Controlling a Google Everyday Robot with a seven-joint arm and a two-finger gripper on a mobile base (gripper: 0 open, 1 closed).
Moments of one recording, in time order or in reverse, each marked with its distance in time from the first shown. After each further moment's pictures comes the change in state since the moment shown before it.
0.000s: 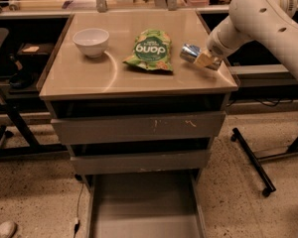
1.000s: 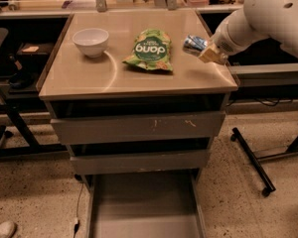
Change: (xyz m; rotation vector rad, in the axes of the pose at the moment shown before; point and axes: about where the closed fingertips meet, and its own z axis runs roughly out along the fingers) arm -0.005 0.011 -0.063 0.078 -0.058 -0.057
